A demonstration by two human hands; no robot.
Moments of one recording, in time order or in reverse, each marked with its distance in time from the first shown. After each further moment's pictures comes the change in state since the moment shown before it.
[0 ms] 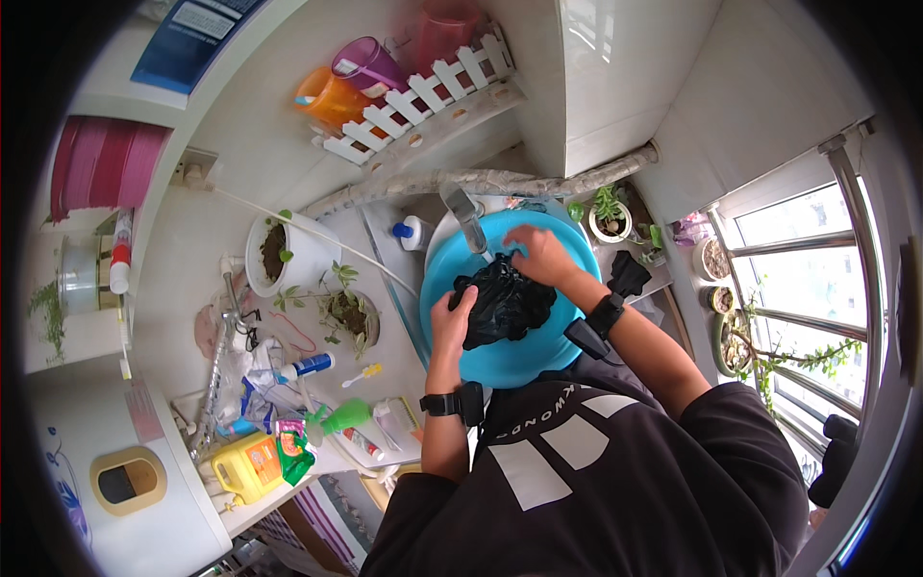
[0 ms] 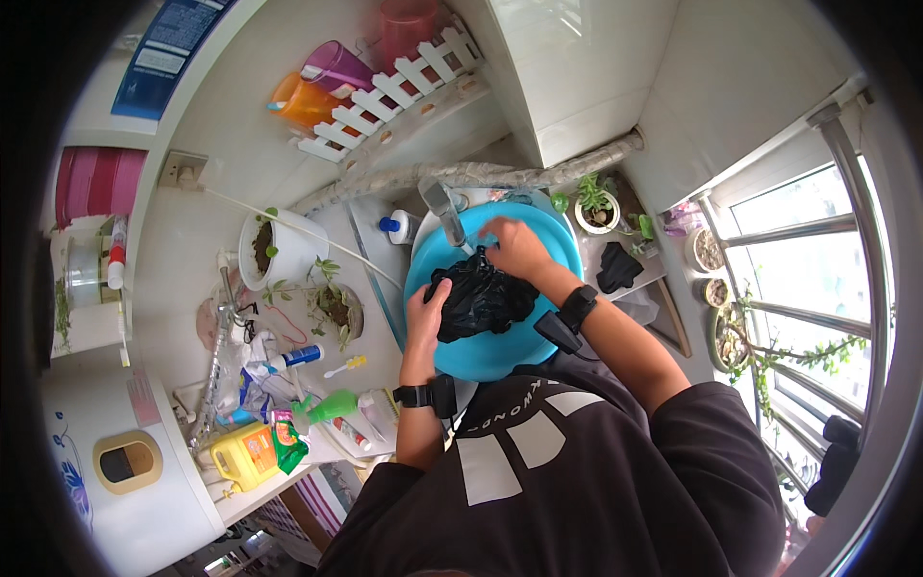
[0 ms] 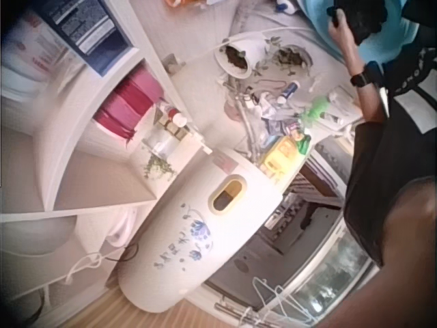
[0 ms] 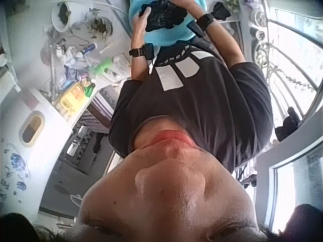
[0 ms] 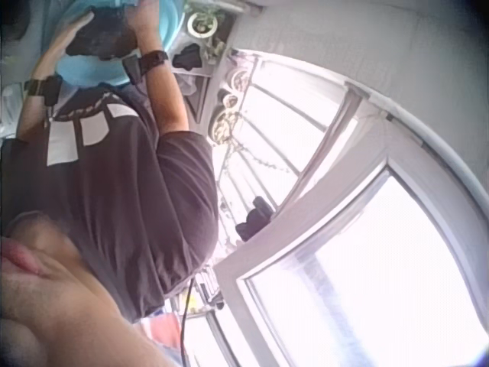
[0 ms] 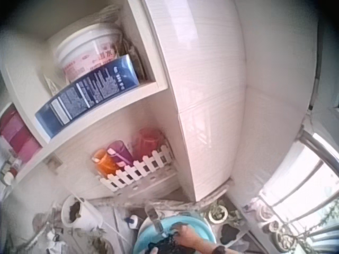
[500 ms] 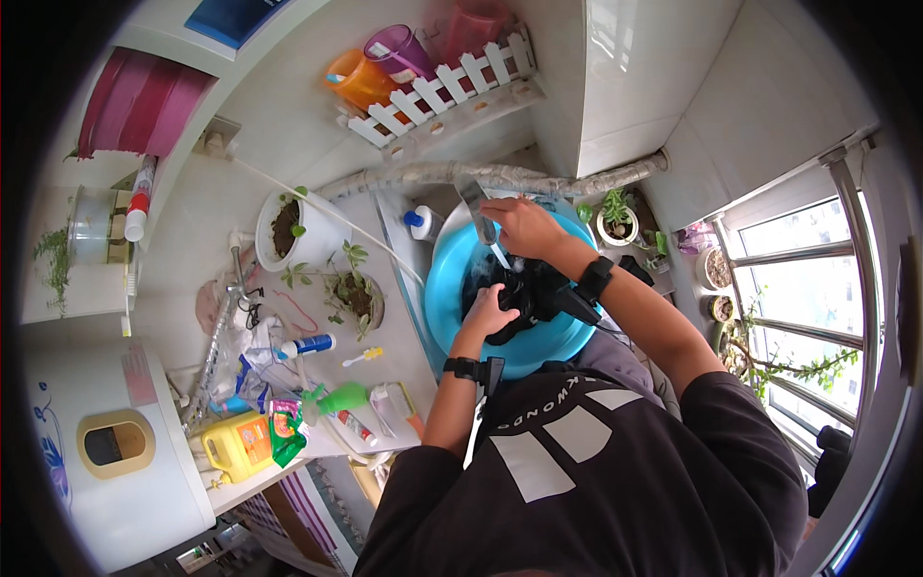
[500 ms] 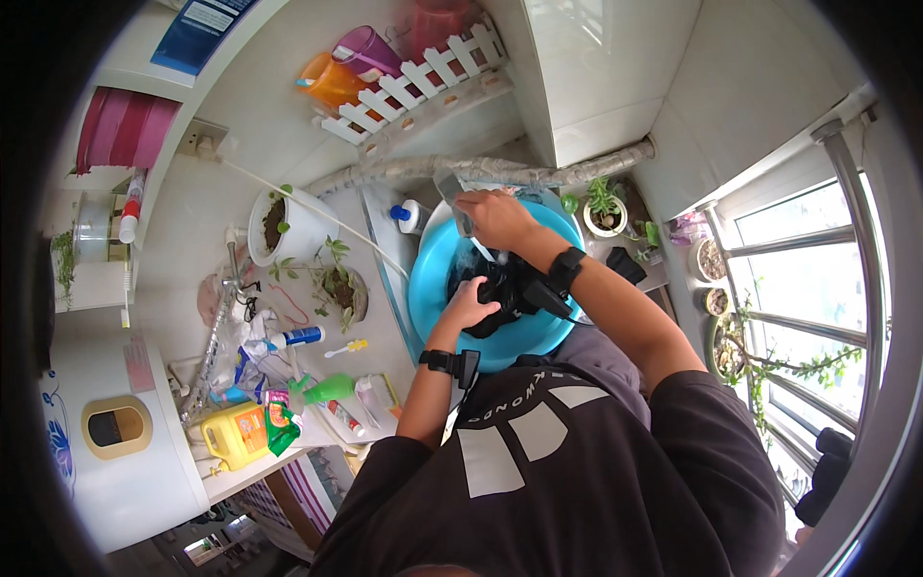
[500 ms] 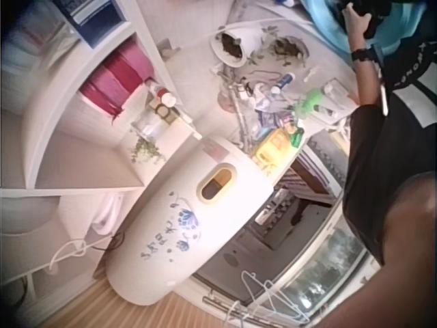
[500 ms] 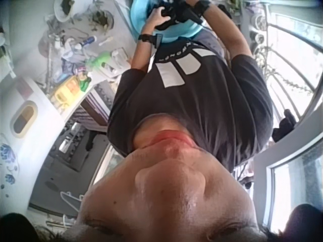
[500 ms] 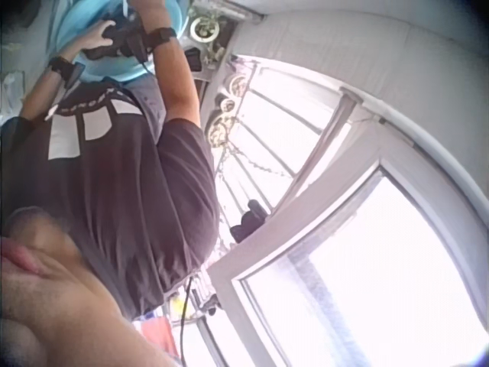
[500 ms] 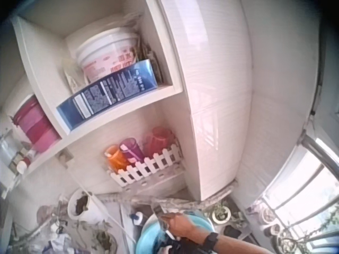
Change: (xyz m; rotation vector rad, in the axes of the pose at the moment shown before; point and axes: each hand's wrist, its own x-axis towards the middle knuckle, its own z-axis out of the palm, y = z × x) left_hand 0.029 -0.066 0.025 0.834 -0.397 0.146; right_hand 0.049 -0.044 -0.012 -0.321 -0.004 -0.448
